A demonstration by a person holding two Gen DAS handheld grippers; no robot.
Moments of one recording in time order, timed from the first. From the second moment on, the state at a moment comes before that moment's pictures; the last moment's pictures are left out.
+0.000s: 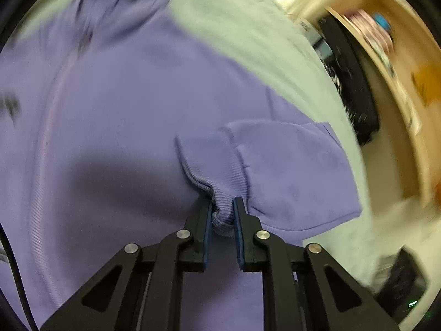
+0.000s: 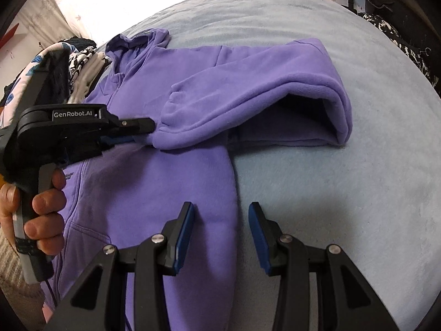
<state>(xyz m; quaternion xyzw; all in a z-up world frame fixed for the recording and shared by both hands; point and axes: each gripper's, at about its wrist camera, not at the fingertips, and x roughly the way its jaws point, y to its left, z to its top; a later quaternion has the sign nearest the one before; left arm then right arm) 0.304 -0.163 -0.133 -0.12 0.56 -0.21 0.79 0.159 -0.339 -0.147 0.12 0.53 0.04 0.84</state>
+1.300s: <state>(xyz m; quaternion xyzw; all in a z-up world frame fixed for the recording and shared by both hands) 0.353 0.104 -0.114 -0.15 0.53 -0.05 0.83 0.228 -0.332 -0.091 0.08 0.48 0.05 0.87</state>
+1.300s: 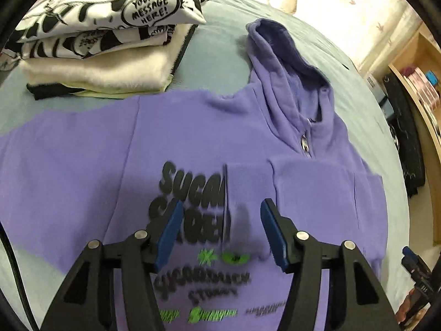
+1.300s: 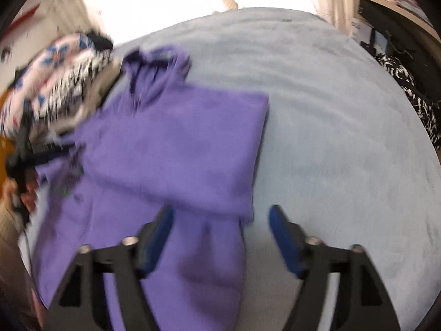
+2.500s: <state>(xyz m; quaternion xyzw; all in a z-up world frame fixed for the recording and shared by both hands) 0.358 0.030 -0.081 -0.03 0.48 -0.06 0.87 0.296 -0.304 -0.087 0.11 0.49 0.01 0.87</state>
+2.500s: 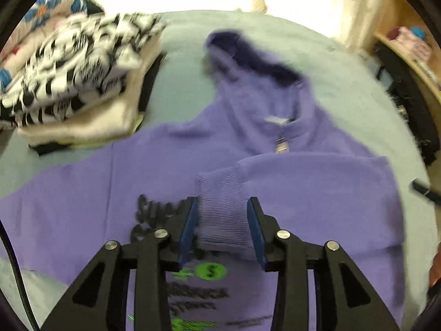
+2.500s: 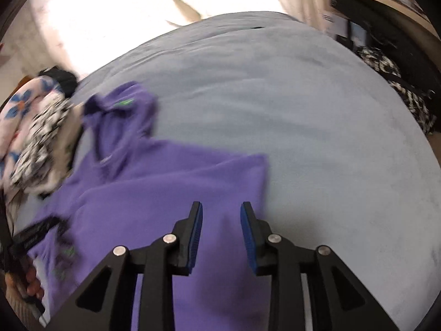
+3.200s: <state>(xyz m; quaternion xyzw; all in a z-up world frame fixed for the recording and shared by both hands) 0.333 -0.018 -0.137 -0.02 0.51 -0.08 0.85 0.239 -0.307 -0.153 0.05 0.52 -0.02 0.85</state>
